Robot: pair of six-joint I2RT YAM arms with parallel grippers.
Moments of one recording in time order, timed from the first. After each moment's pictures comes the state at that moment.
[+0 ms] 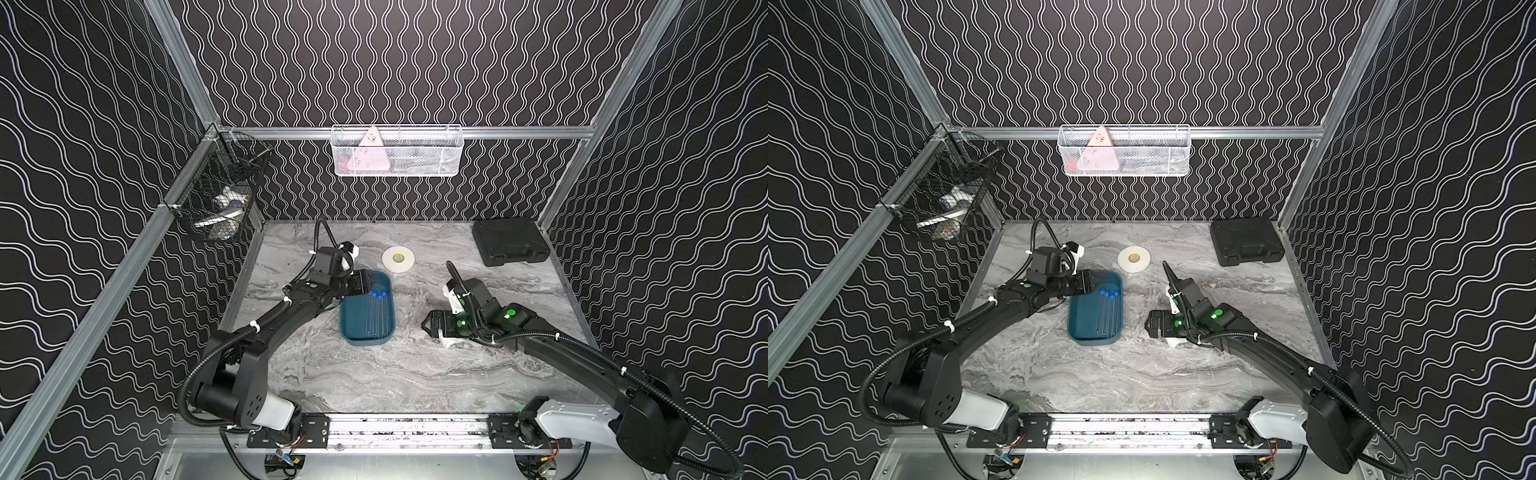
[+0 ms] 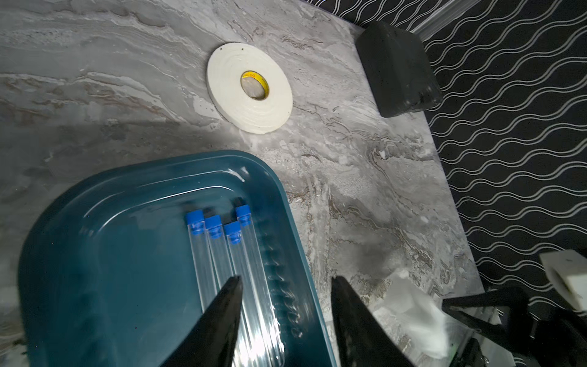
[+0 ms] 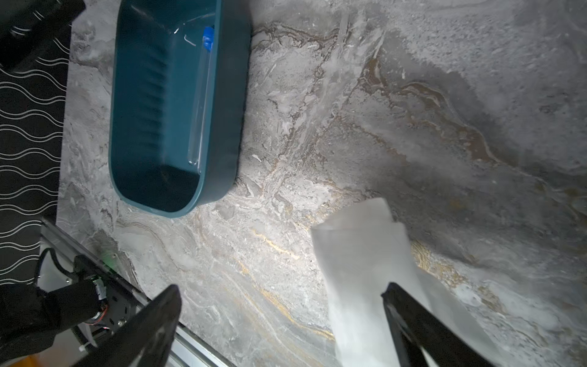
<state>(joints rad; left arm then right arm) -0.25 1.45 0.92 -0.15 0.41 -0.46 0.69 1.24 0.86 -0.57 -0.11 0.60</state>
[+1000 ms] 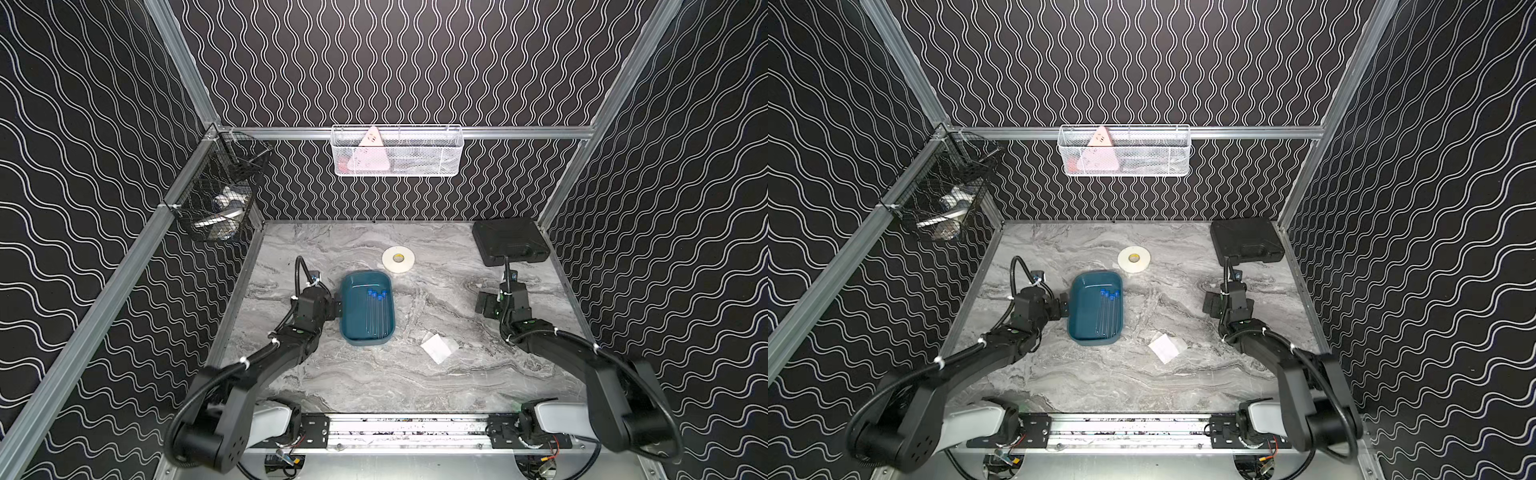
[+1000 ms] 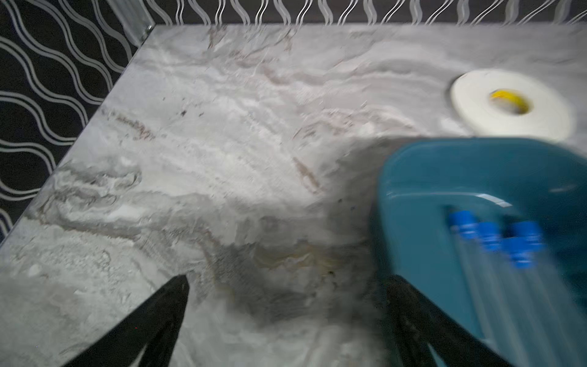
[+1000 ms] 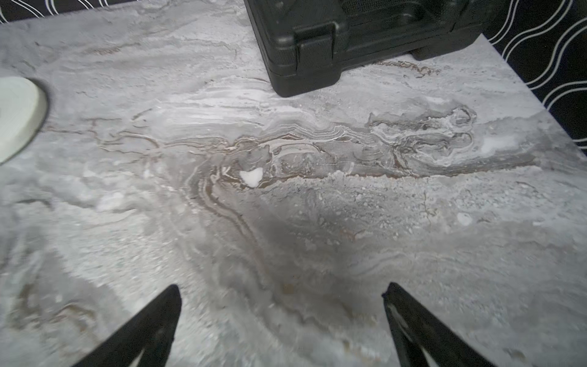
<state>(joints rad) -0.19 1.29 0.43 0.26 -0.34 -0.16 0.18 1.38 0.49 0.20 0.26 0.23</state>
